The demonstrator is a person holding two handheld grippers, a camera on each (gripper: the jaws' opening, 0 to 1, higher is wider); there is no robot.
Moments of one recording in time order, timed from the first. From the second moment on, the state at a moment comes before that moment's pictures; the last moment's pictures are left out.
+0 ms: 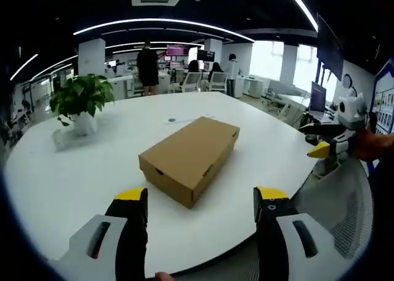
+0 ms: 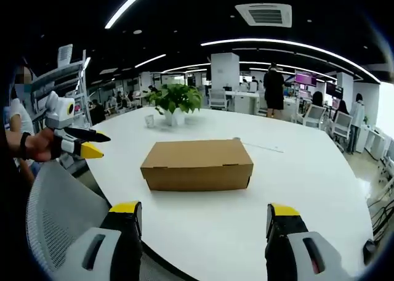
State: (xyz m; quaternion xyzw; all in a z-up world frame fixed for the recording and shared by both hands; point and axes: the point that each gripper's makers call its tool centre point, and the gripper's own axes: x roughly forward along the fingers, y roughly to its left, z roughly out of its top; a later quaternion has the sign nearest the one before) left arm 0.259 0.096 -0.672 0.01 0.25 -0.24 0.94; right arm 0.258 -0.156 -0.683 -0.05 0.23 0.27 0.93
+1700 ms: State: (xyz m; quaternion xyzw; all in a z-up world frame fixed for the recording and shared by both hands) left arm 0.260 0.097 -0.671 0.01 0.25 -0.24 0.94; right arm 0.258 -0.155 -0.684 -0.05 0.23 0.27 0.93
